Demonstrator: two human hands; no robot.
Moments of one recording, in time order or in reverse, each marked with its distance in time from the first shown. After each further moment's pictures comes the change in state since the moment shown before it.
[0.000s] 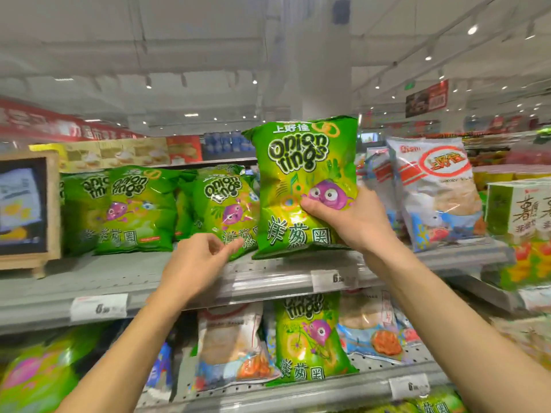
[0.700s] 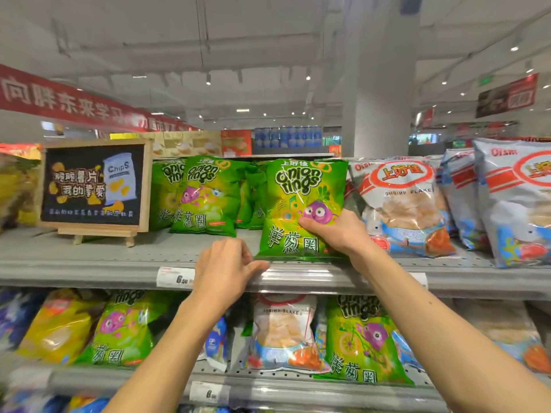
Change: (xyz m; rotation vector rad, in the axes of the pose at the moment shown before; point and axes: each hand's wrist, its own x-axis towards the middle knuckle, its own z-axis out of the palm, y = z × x) left_hand -0.037 -0.045 -0.030 0.239 0.131 -0.064; right_hand 0.007 0.001 0.120 -0.128 -0.311 0.182
